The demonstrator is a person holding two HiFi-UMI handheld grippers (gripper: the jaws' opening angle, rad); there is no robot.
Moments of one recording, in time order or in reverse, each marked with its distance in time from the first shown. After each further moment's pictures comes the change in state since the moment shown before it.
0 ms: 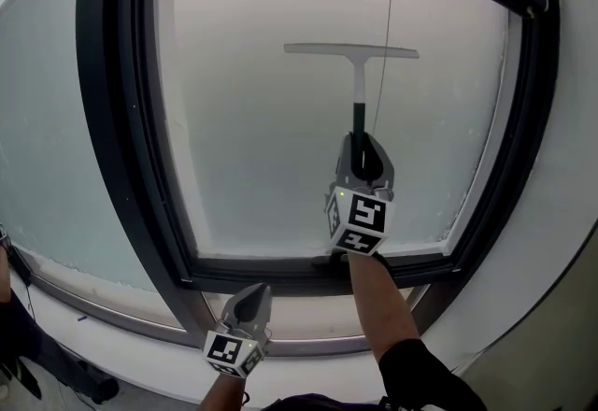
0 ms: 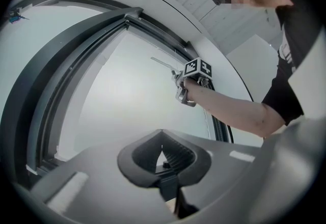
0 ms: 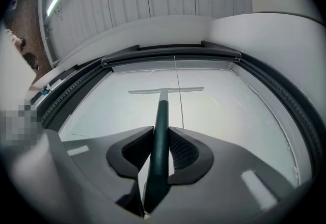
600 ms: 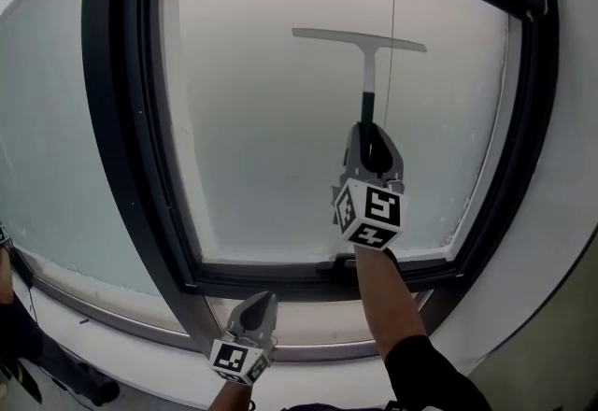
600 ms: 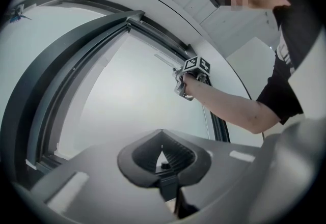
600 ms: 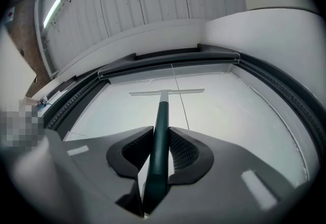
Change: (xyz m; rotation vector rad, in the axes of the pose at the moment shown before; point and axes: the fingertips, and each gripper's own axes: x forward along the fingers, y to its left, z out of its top) left arm -0.005 -0.007 -0.001 -0.015 -0.027 0.007; right arm 0.010 -0.004 0.033 0.078 -0.063 0.025
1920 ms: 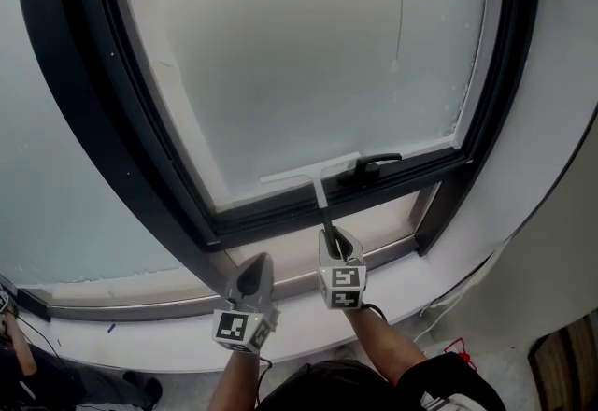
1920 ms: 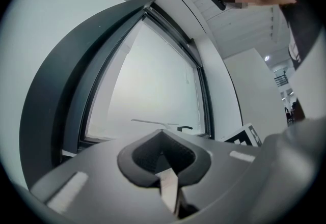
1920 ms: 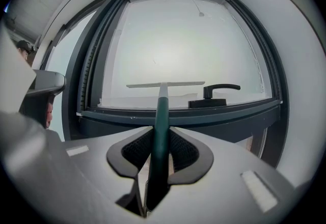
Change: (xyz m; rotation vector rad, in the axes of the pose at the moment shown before) left arm -0.078 0.079 -0.028 -0.101 0.160 -0.135; right arm -0.314 0.138 -0.304 0.049 0.824 -0.102
